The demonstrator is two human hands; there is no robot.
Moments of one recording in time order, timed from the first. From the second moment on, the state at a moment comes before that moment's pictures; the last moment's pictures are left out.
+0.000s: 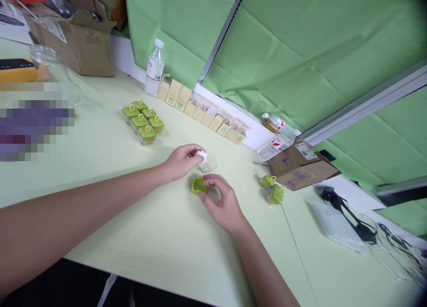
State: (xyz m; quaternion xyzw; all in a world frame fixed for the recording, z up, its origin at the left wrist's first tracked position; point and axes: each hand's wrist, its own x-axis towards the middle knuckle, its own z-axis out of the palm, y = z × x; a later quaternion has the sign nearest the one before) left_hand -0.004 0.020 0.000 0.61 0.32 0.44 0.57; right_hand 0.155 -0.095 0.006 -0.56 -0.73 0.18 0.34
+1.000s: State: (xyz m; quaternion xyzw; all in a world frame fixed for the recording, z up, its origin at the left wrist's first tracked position) left_hand -0.033 0.037 0.002 0.88 0.39 0.23 0.16; right_hand 0.159 -0.097 0.002 -0.57 -0.73 0.19 0.32
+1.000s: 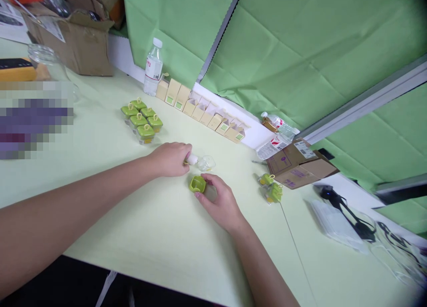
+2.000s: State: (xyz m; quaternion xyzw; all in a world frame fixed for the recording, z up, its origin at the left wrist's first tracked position) left_hand -0.022 -0.001 0.006 0.92 0.22 0.23 0.23; right_hand 0.169 -0.092 0.005 -0.59 -0.62 0.14 0.50
